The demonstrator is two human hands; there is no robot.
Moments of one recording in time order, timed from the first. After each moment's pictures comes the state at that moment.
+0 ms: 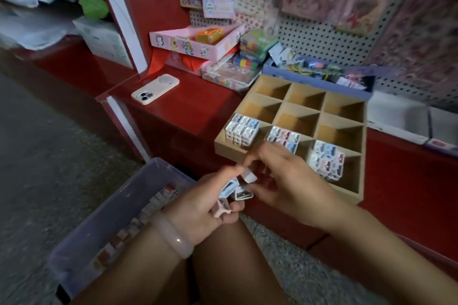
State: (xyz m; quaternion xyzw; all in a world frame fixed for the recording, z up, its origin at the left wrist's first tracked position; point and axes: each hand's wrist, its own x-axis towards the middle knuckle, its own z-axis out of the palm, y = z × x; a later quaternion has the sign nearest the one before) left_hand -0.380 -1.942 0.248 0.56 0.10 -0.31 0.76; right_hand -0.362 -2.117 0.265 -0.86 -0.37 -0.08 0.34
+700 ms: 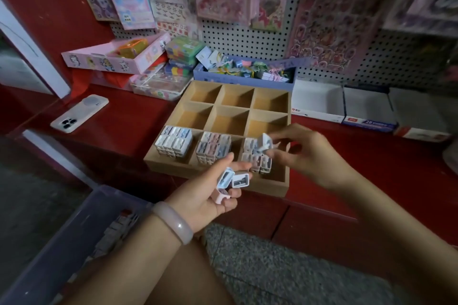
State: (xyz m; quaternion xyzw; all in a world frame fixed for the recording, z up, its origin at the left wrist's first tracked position) left_hand -0.352 -2.061 0.257 0.51 0.11 -0.37 0.77; right_hand -0.354 -2.263 0.262 -0.90 -0.10 -0.07 0.41
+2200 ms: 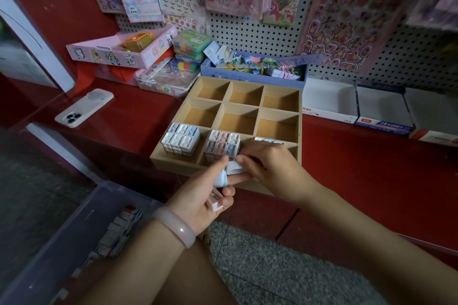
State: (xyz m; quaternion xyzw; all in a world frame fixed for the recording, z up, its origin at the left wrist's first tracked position) left_hand -0.344 -2.045 0.243 0.48 0.15 -0.33 0.80; right_hand -0.332 -2.203 0.234 -0.91 -0.23 -0.09 0.33
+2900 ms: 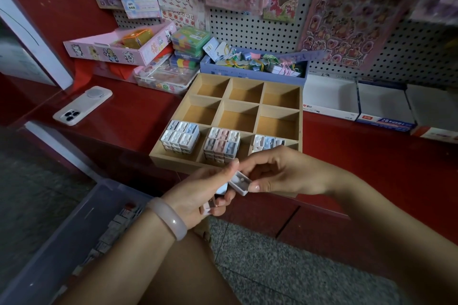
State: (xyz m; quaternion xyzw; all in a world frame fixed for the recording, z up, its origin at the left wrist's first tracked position) left_hand -0.340 -2.034 0.238 0.63 0.02 -0.36 0.68; right_hand -0.337 -2.227 0.255 -0.78 -0.26 0.23 0.52
